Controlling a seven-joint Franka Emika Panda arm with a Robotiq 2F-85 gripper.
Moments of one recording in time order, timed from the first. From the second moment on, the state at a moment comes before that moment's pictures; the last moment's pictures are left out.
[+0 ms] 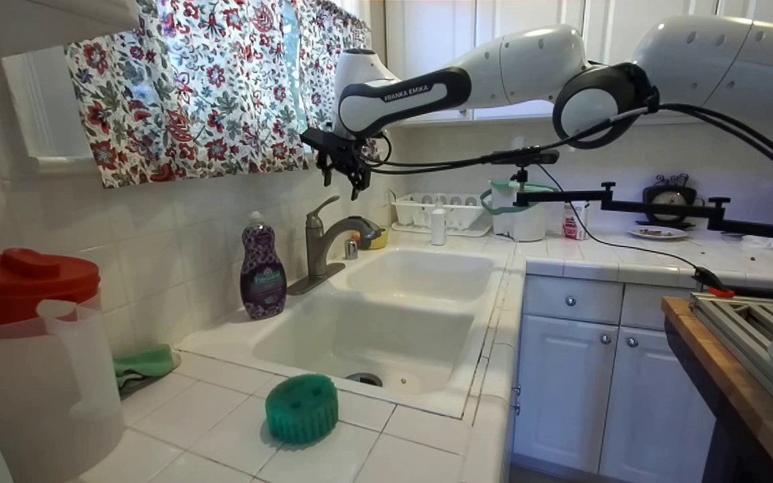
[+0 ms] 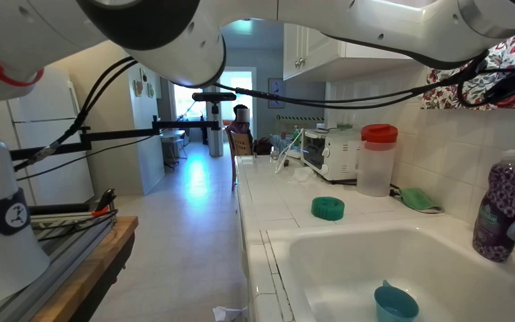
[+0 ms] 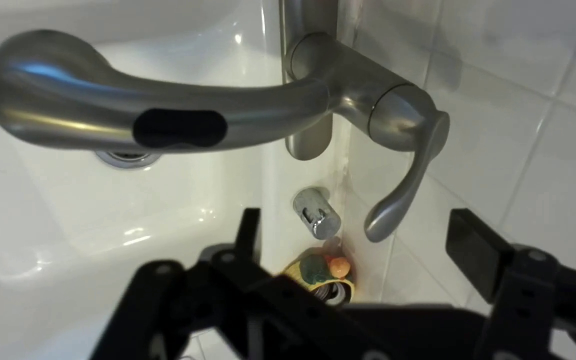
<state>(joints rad) -0.16 1.22 -0.22 -0.45 -0.06 2.13 1.53</state>
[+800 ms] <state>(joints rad) -0.22 1.27 -0.17 -0.46 -0.06 2.23 1.38</state>
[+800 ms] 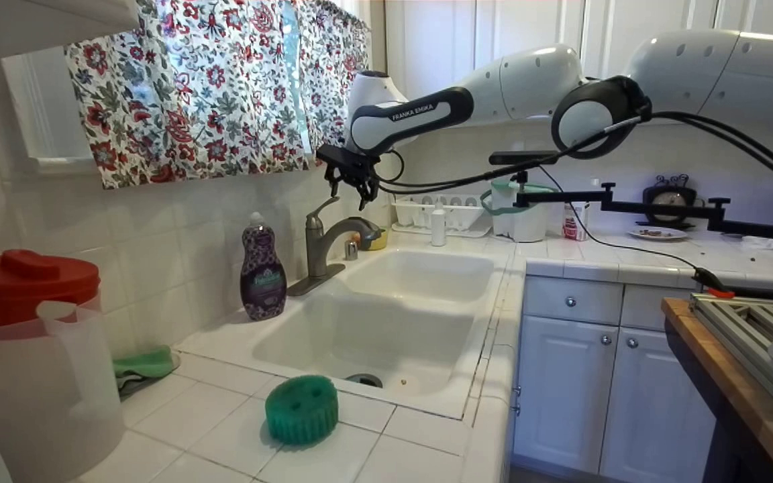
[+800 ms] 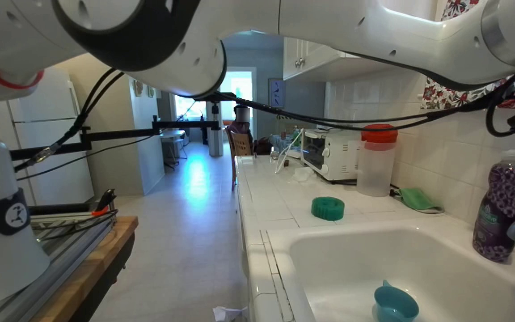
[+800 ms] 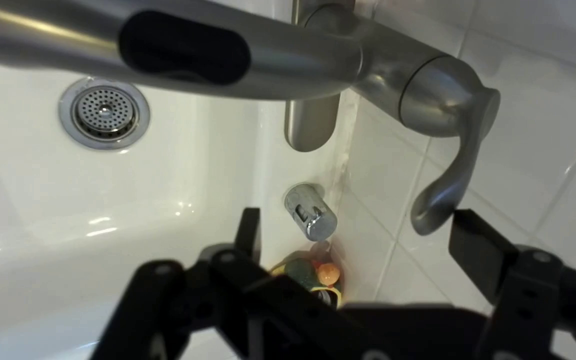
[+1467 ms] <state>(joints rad) -0.22 1.28 -0.16 -0.45 -0.06 2.28 1.30</state>
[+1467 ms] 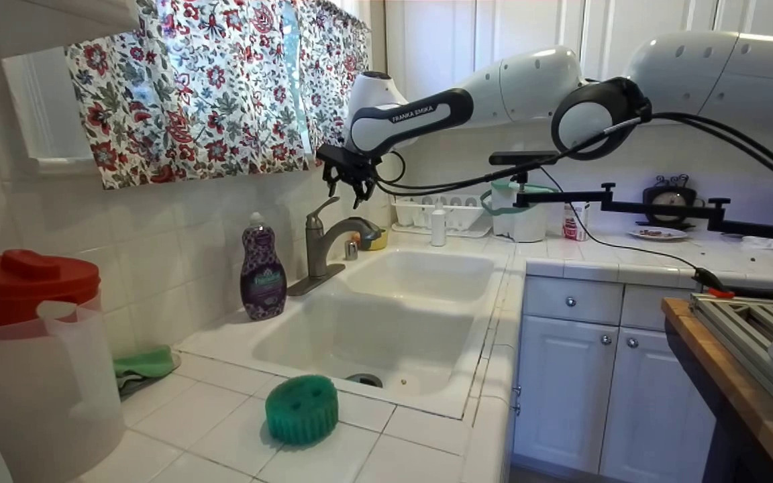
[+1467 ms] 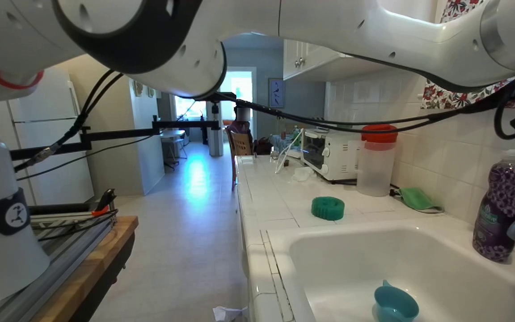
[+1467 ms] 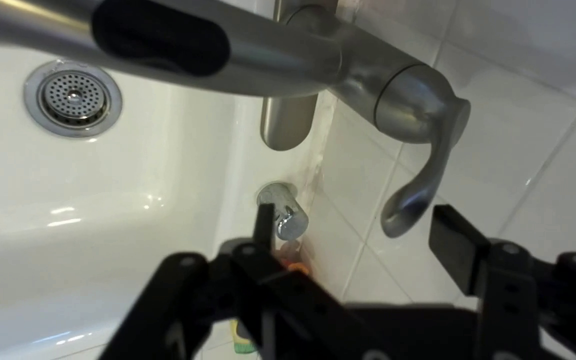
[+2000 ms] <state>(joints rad) -0.22 1.28 -0.15 -0.45 -0.06 2.38 1.24</state>
